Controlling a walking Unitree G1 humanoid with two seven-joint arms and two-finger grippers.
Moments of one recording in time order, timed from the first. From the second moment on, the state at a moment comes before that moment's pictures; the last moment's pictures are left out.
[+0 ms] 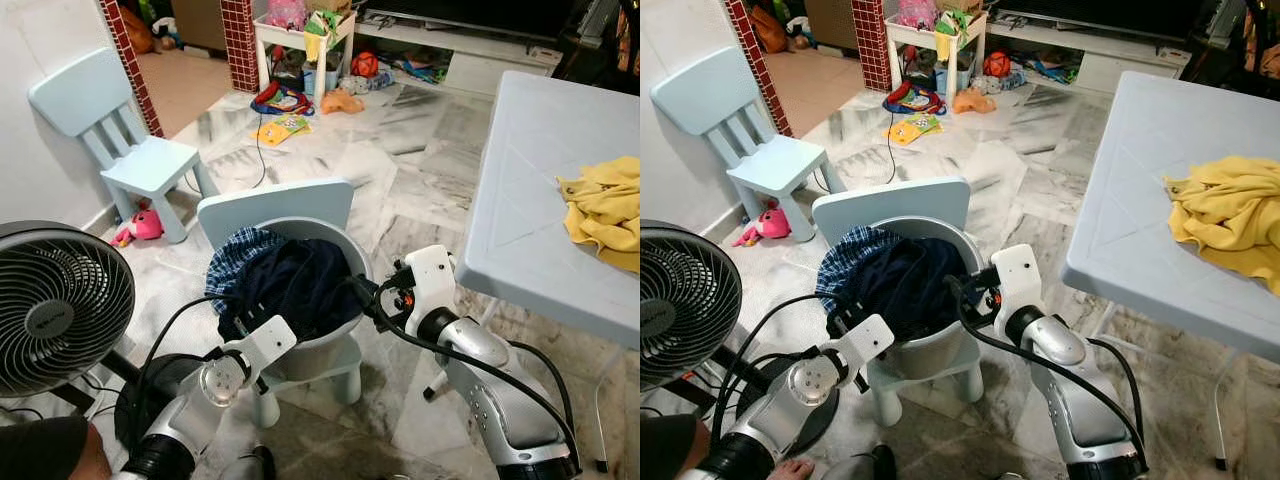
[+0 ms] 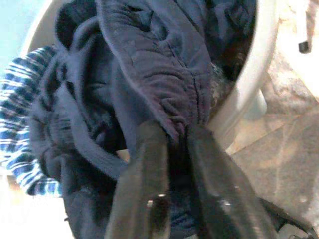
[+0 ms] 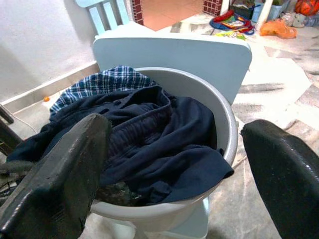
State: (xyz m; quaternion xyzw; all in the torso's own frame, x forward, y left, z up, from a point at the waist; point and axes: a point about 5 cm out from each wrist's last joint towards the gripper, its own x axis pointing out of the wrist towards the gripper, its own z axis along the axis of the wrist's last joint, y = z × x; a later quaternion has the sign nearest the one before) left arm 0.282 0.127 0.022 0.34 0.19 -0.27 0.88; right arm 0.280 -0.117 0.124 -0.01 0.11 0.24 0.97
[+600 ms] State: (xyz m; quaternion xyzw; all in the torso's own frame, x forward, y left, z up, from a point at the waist) left arm 0.307 0.140 0.035 0.20 0.21 -0.18 0.94; right arm 0.280 -0.117 0.123 -0.01 0.11 0.24 0.97
